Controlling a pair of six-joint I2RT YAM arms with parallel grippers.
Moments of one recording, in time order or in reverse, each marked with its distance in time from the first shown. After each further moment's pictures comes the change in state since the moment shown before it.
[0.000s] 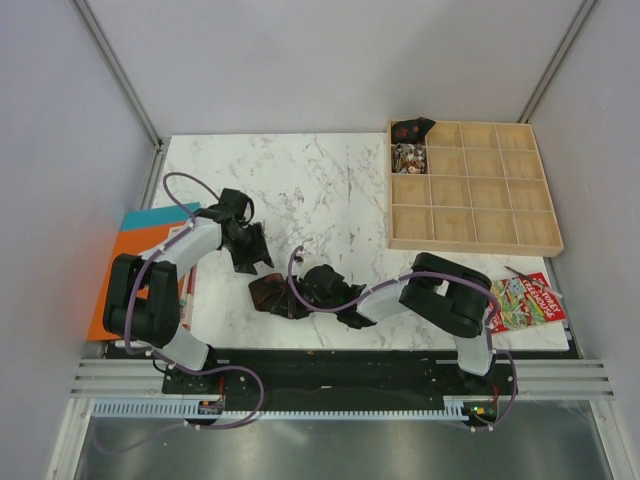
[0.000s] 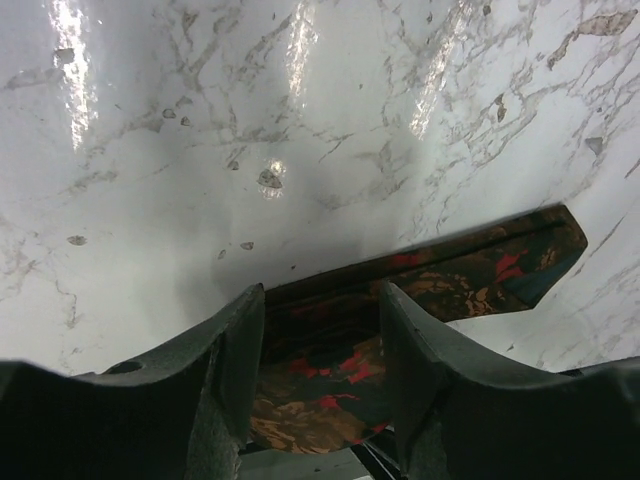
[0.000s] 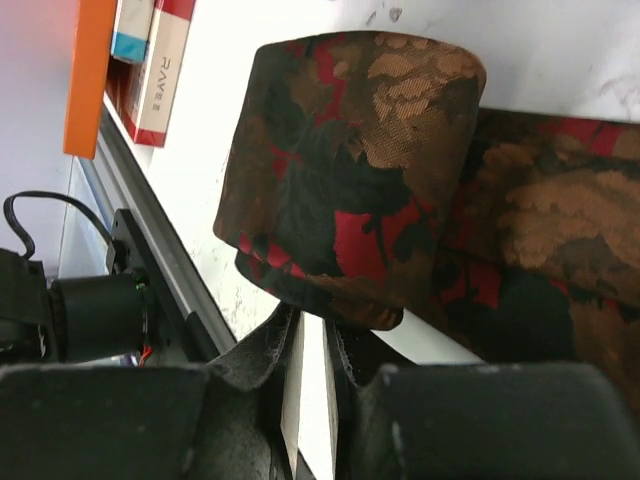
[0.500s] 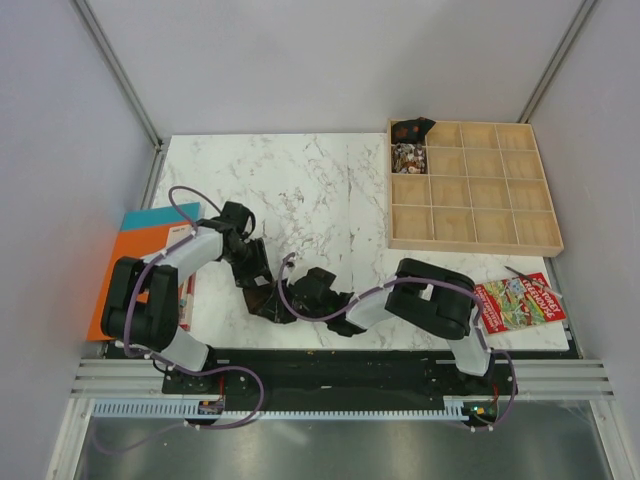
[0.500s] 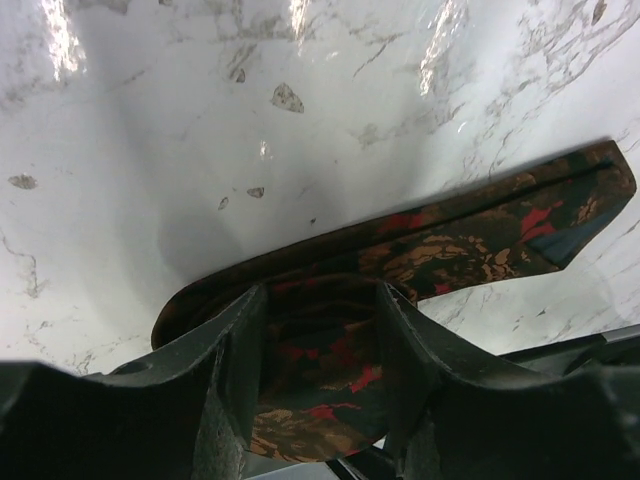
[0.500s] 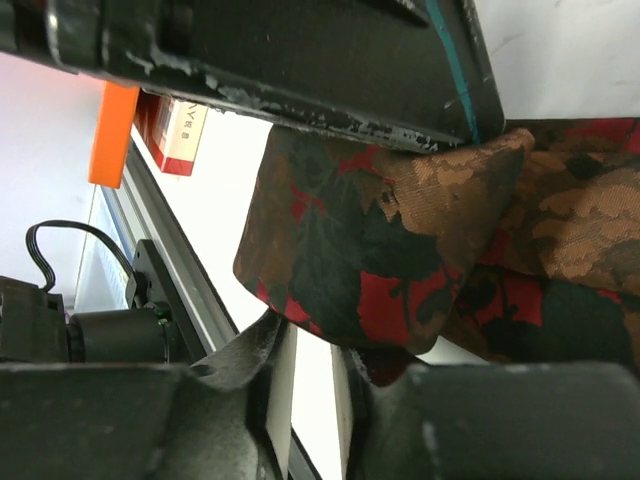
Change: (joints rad) left arm -0.016 -0.016 -0.096 -0.010 0.060 0.003; right arm 0.058 0.089 0.065 0.092 0.111 0.050
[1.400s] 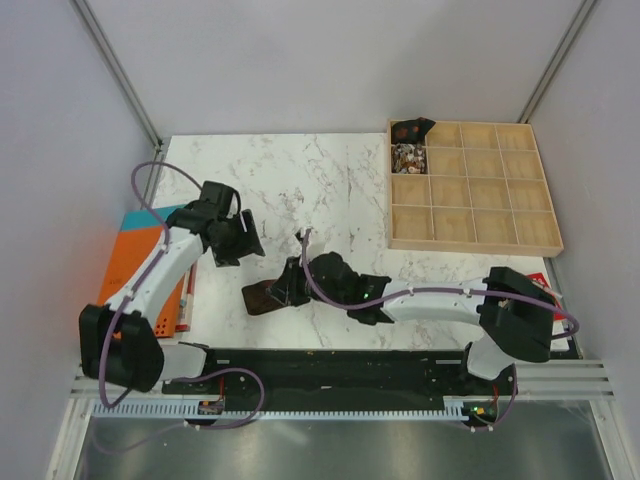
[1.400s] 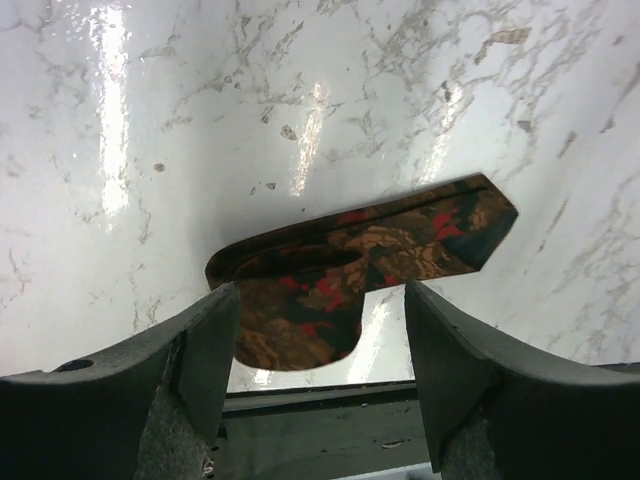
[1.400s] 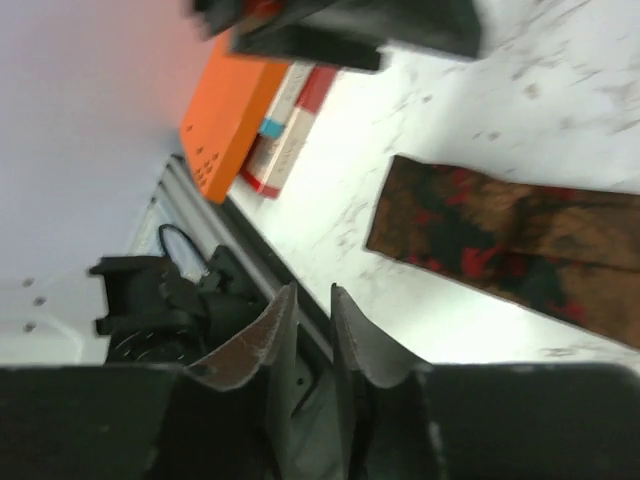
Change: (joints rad) left arm 0.006 -0.168 0.178 -0.157 -0.169 0.001; right arm 0.031 -0.439 -0.006 -0.373 0.104 -0.106
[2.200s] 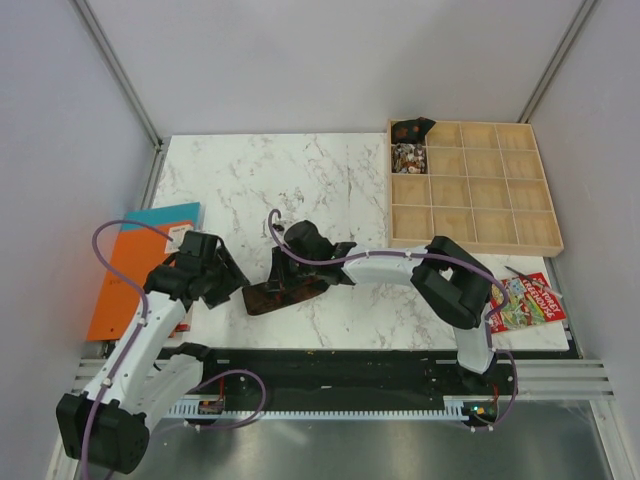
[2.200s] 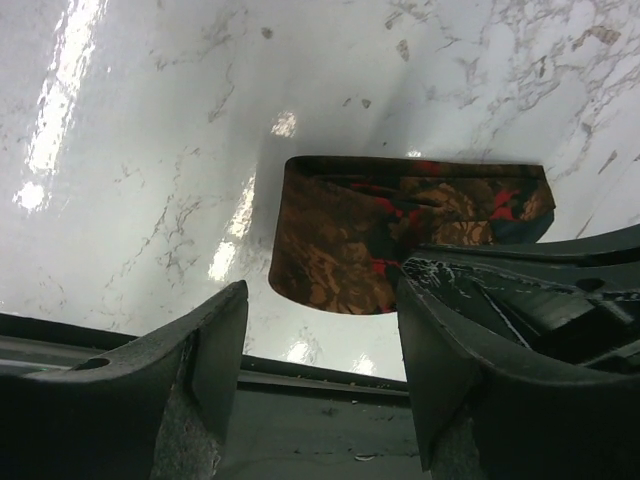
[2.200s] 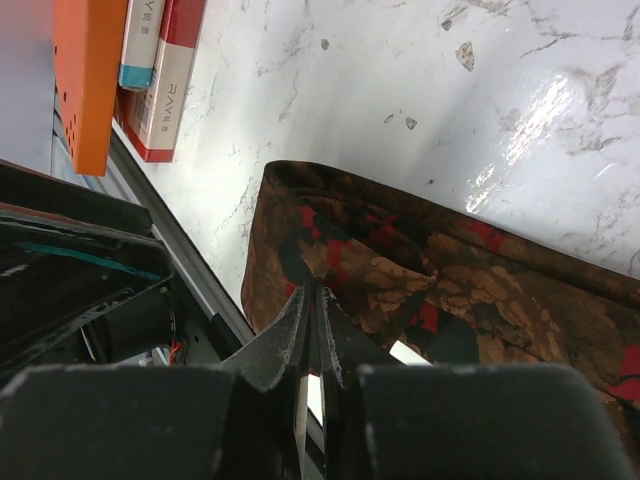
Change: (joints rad) left arm 0.011 -0.500 -0.331 -0.043 -0.105 -0.278; right arm -0.205 0.375 0.364 -0.322 -0.388 -0.085
